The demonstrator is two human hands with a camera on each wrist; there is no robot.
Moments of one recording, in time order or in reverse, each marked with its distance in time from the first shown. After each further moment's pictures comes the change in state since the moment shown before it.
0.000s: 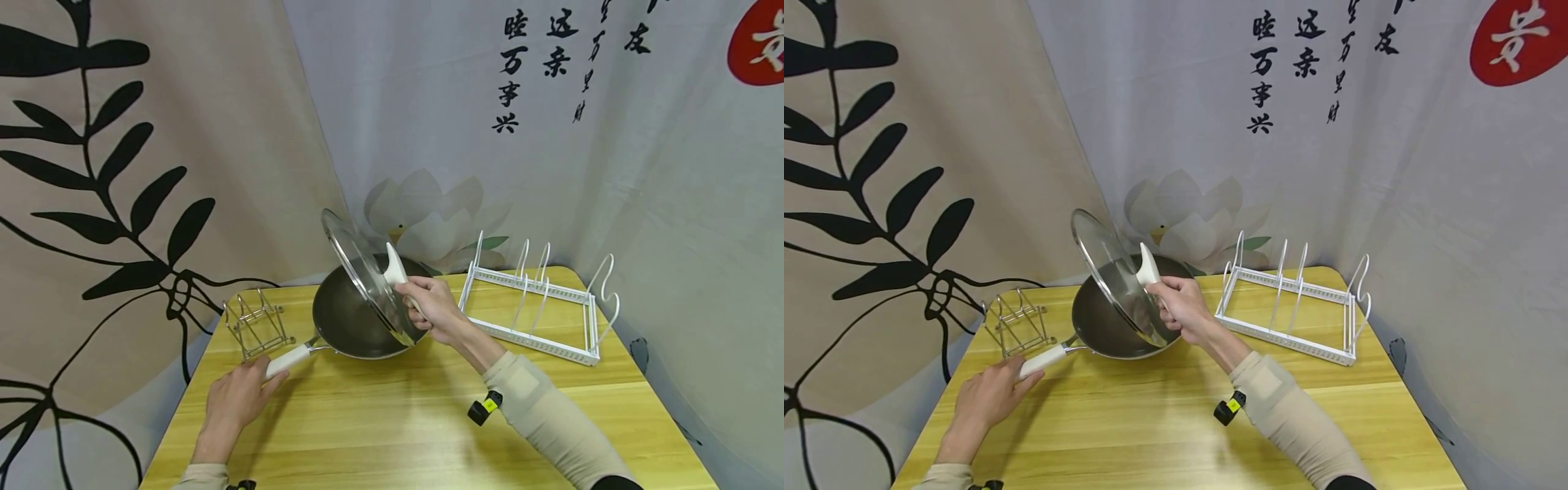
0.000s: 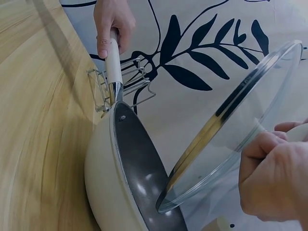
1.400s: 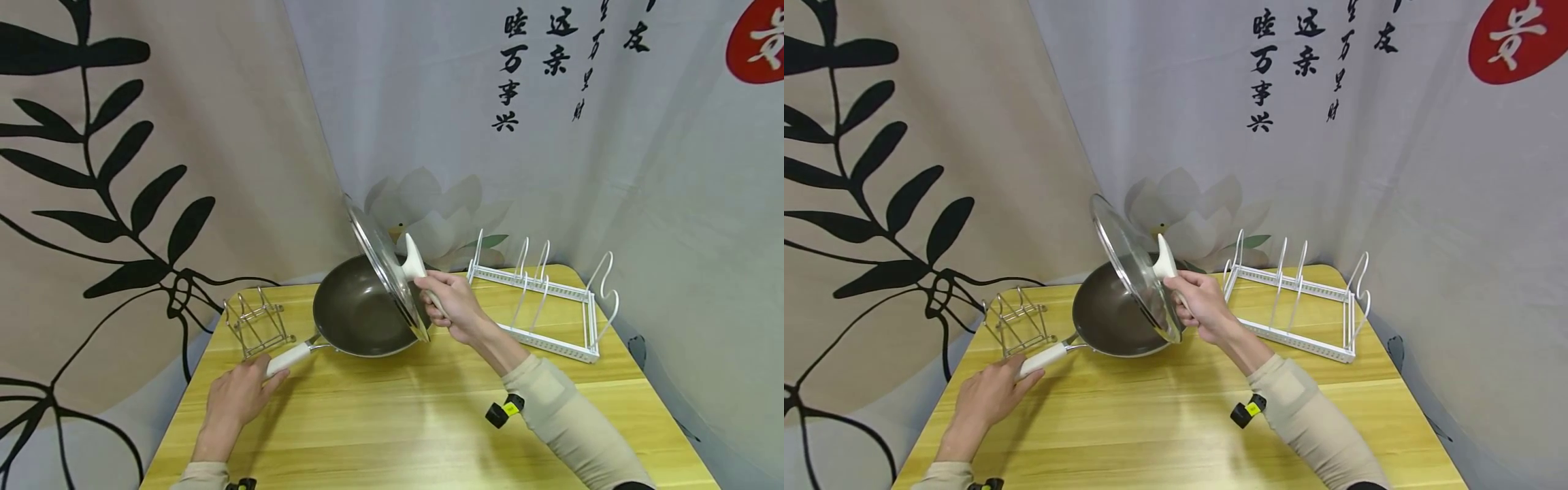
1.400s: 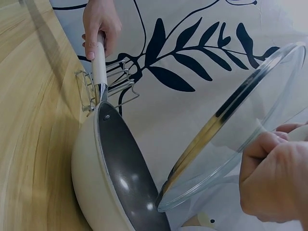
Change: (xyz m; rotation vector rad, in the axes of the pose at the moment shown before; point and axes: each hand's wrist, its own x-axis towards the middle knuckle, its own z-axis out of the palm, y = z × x) left_hand -0.002 -0.001 -0.002 -0.017 0.000 0.012; right_hand -0.026 -0.019 -0.017 0.060 0.013 -0.031
